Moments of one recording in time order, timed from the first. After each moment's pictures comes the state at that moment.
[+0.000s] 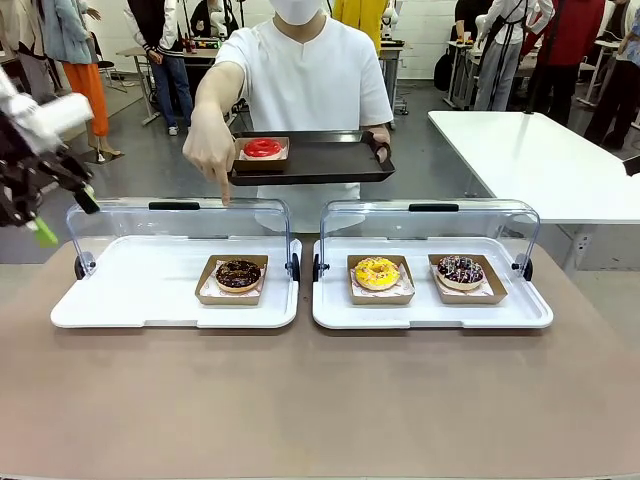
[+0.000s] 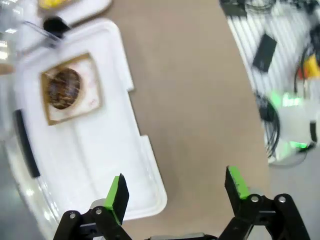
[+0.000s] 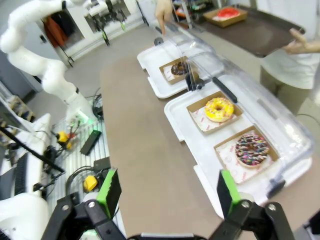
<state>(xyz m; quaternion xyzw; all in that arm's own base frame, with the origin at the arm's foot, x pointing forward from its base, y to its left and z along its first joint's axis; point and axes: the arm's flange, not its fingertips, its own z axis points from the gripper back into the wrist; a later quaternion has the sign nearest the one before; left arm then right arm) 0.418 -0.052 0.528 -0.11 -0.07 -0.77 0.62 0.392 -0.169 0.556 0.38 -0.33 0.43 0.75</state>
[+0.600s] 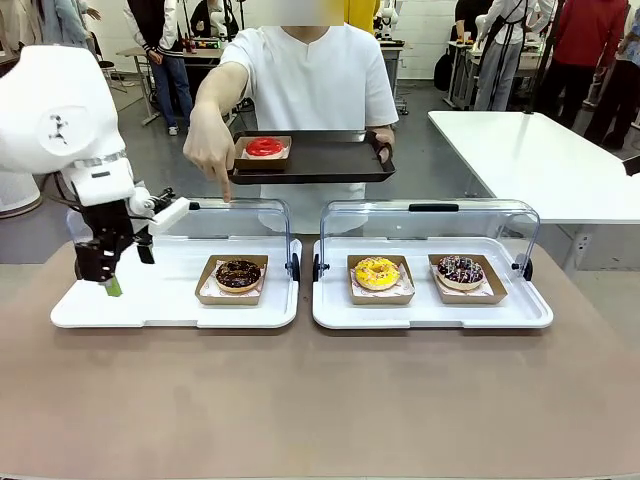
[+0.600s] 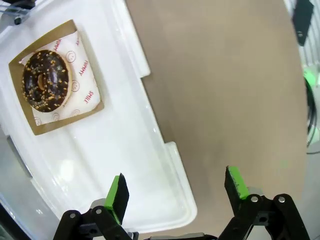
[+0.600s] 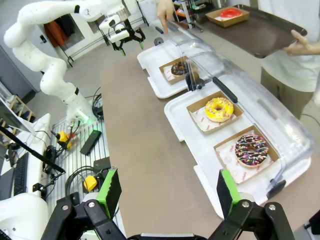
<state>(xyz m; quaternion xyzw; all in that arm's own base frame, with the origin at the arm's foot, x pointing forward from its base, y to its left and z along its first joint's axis) 0.447 -0.125 0.430 -0.01 -0.01 -0.78 0.62 0.392 -0.169 0.556 0.38 -0.33 0.43 0.75</state>
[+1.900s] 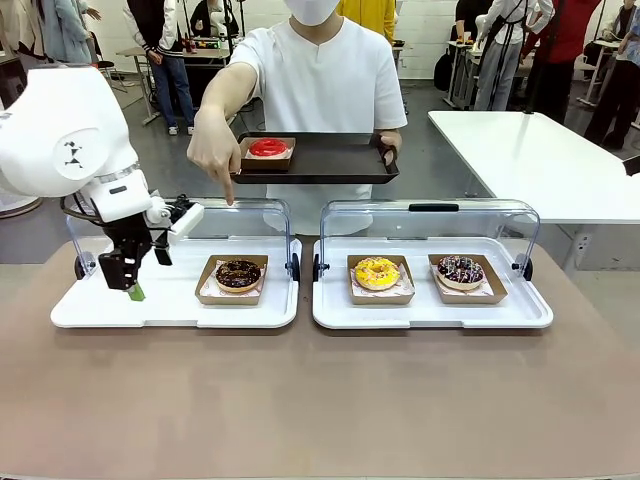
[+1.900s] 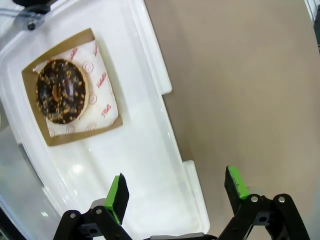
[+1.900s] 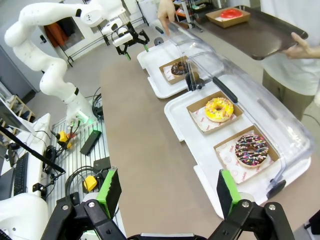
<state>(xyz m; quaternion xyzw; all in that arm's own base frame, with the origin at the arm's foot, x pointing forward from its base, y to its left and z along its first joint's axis) 0.448 -0.143 0.415 0.00 -0.05 -0.78 0.62 0.392 -0.169 0.556 0.38 -0.33 0.43 0.75</state>
